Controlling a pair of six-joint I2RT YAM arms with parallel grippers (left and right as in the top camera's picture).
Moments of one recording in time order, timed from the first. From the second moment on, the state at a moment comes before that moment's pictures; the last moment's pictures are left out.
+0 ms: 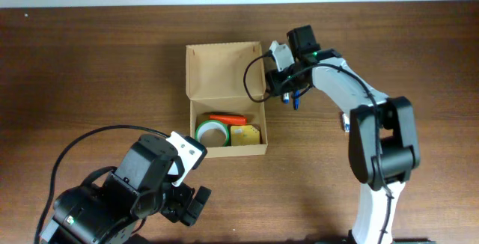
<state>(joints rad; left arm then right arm) -0.62 0.91 1.22 -1.37 0.08 -0.05 0.25 2.12 1.55 -0.62 -0.36 -0.07</state>
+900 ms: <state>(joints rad) -0.62 0.91 1.22 -1.37 0.08 -0.05 0.18 2.04 1.55 -0.64 -0.18 -0.02</state>
